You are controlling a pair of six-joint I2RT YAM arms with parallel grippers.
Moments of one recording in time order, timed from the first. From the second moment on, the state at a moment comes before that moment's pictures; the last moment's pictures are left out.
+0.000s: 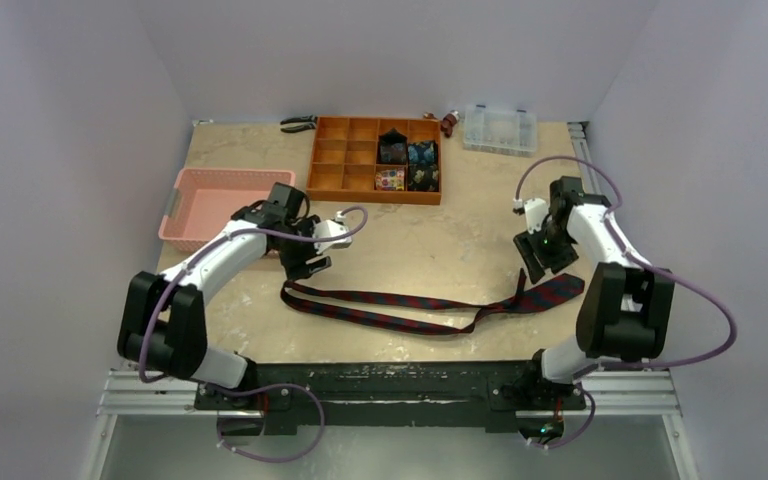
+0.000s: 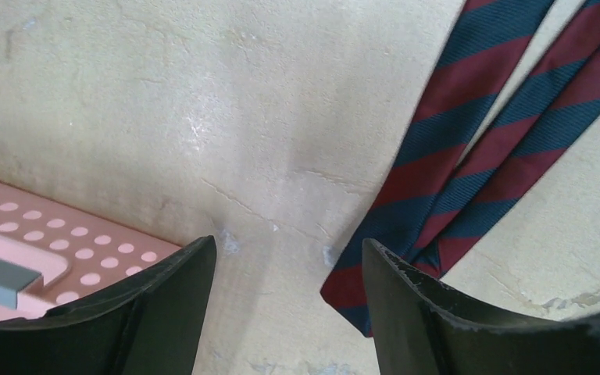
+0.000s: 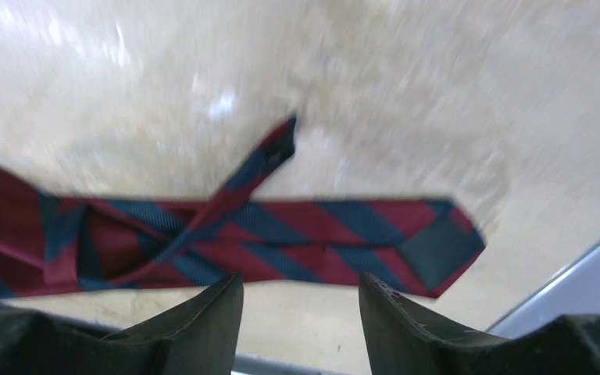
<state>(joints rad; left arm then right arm) -0.32 1.41 0.94 -0.70 0.28 0.91 -0.13 1.47 1.00 -0.98 0.00 -0.54</state>
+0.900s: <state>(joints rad) -0.36 1.51 0.93 -0.97 0.28 1.10 -0.13 1.66 0.93 -0.92 -0.02 -0.63</state>
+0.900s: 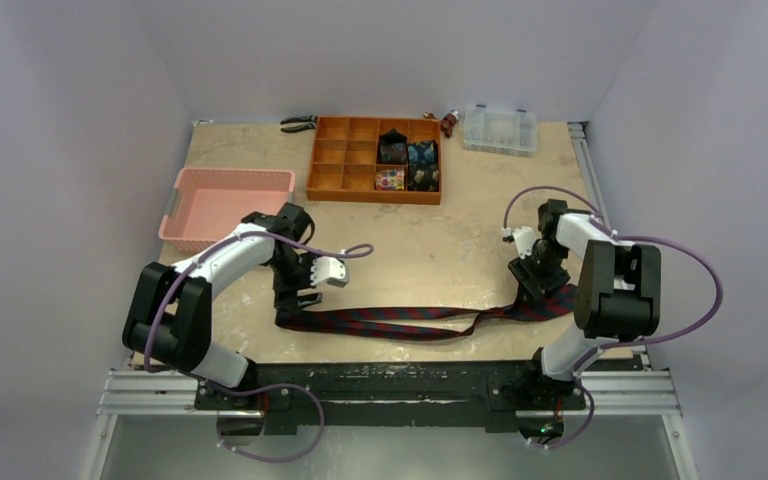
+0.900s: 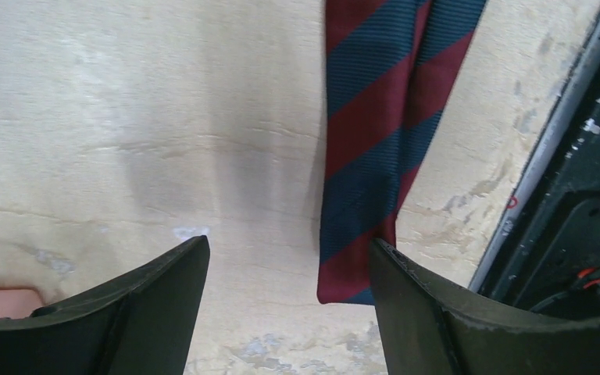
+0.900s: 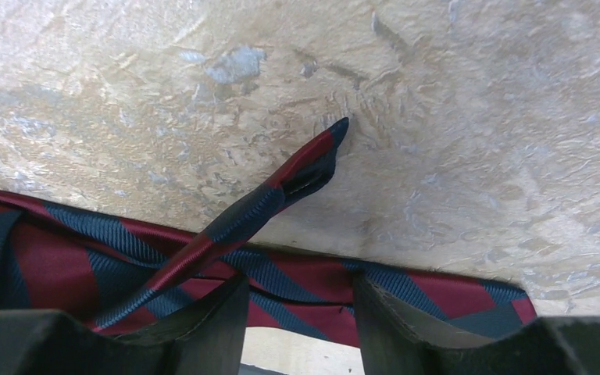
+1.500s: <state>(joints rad) -0.44 1.49 0.82 -1.00 0.24 1.12 -0.13 1.62 0.88 -0.87 0.04 -0.65</state>
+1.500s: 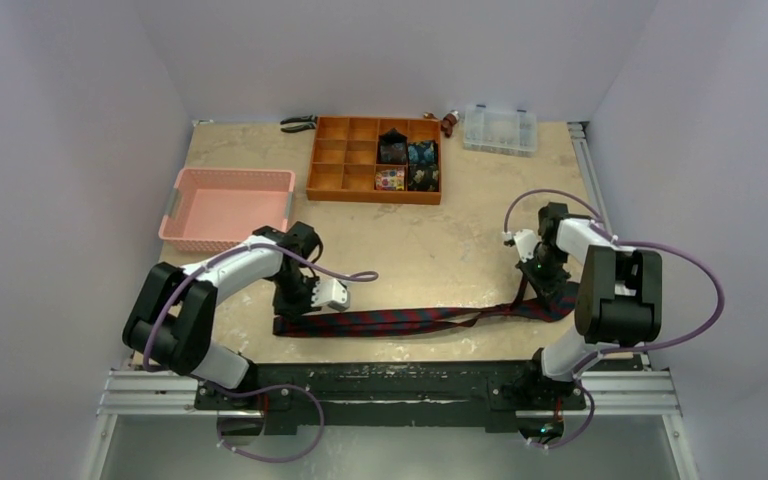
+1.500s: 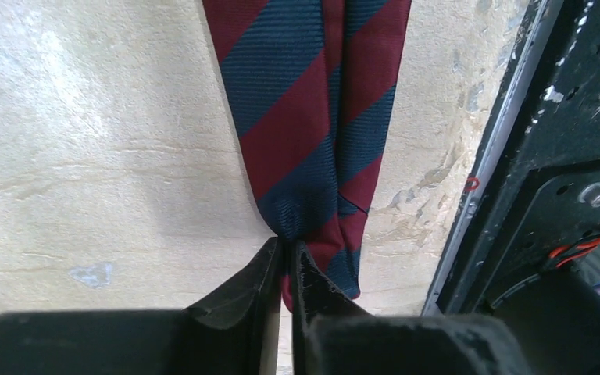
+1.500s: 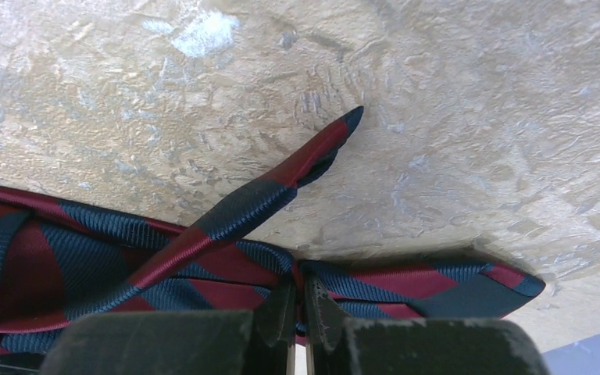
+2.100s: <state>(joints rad) -0.38 1.46 0.99 -0.86 0.18 1.03 -0.22 1.48 0.97 -0.65 0.01 -0.62</state>
